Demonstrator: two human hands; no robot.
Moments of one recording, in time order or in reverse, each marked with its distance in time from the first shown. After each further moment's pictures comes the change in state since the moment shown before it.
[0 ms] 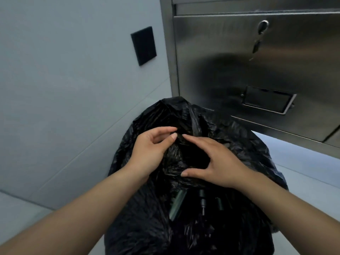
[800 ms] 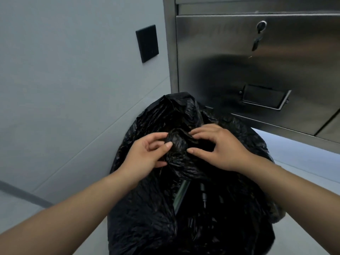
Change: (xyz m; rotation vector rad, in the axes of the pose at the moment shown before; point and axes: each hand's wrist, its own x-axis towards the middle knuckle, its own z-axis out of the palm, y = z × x) left_hand -0.020 -0.017 -0.032 -0.035 -0.157 -0.071; right_hand 0.005 -0.017 -0.006 -0.095 0.171 -0.042
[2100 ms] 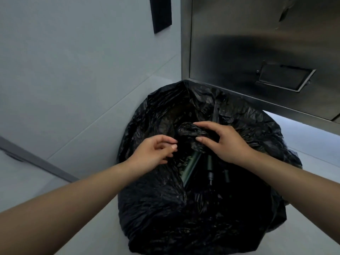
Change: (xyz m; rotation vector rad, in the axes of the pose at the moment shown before) left_hand -0.025 -0.044 -0.026 0.226 -0.094 -0.193; right_hand -0.022 0.015 0.049 0.202 -0.106 0.134
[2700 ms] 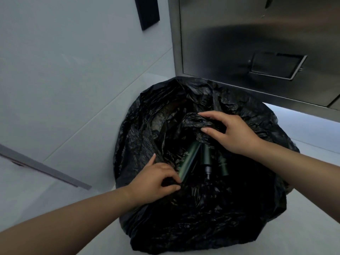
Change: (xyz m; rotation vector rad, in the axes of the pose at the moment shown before) left_hand -0.017 -0.055 0.022 0.912 -0.253 0.426; right_hand -0.014 0.015 -0.027 0.001 0.092 -0.039
